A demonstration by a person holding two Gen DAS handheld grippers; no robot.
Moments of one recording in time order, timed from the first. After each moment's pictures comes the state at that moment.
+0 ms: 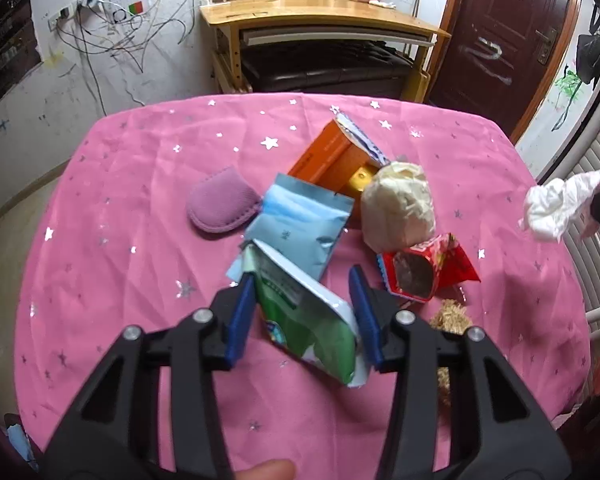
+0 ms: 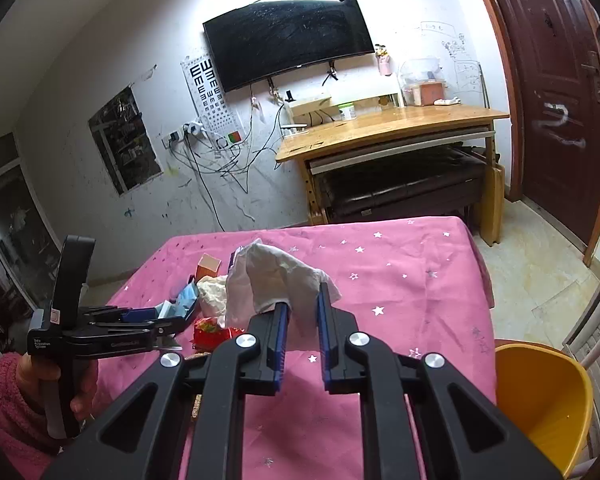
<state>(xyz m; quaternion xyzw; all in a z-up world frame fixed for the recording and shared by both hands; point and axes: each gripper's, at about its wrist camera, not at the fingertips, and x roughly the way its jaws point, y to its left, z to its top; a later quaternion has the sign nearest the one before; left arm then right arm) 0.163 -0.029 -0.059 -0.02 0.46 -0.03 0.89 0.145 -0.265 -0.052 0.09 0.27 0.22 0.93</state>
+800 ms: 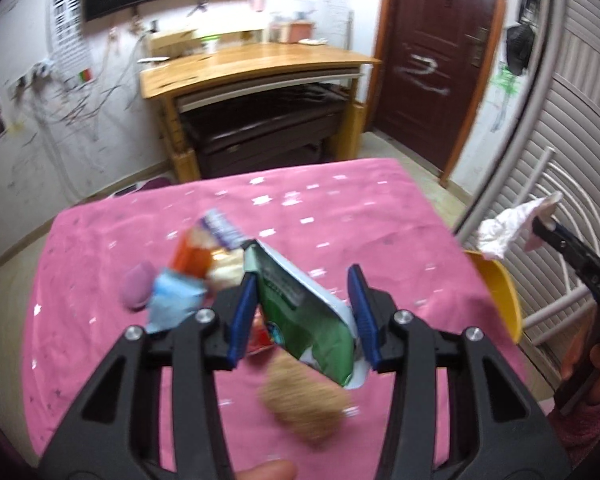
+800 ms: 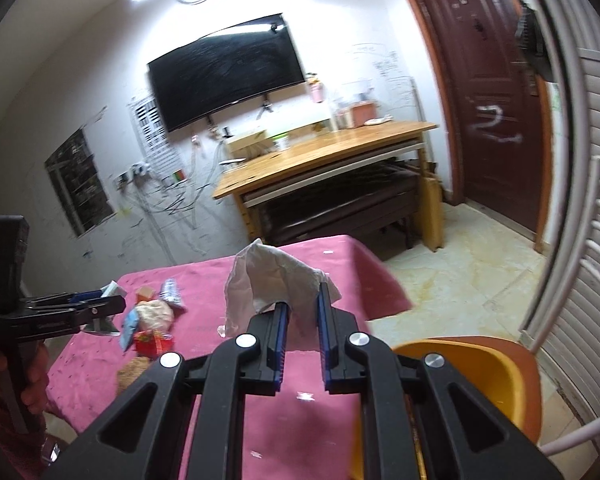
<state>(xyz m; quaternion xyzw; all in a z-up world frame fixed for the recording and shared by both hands) 0.151 -0.132 0.017 0.03 0.39 -0.13 0.91 0.110 -0.371 -0.043 0.12 0.24 0.11 0.96</state>
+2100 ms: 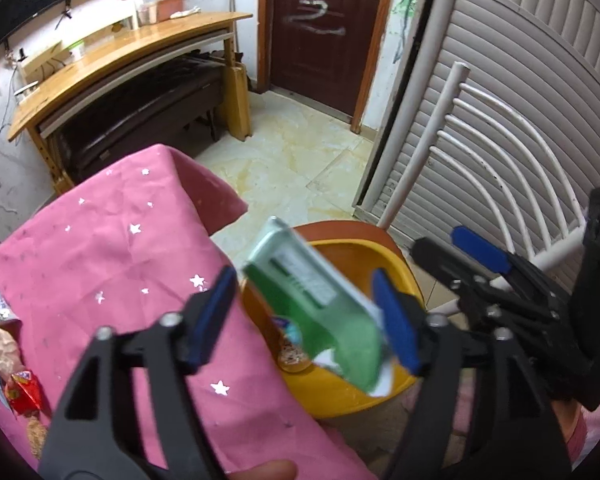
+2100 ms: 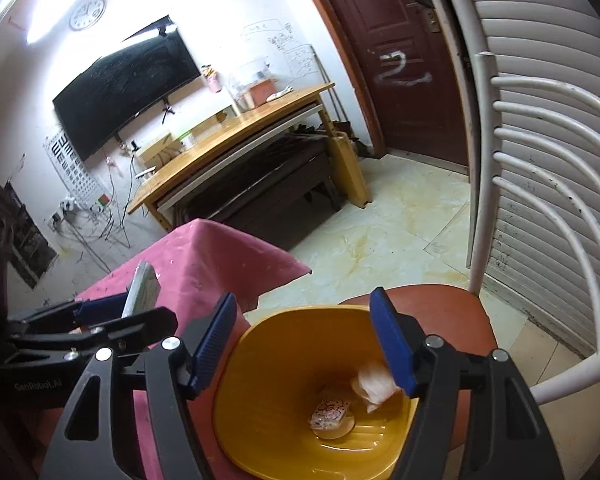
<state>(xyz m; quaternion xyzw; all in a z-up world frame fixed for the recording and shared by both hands) 0.178 -0.372 -0.038 0.09 0.44 -0.26 0.85 0.109 -0.501 -0.118 0.22 0.29 -0.01 0.93</state>
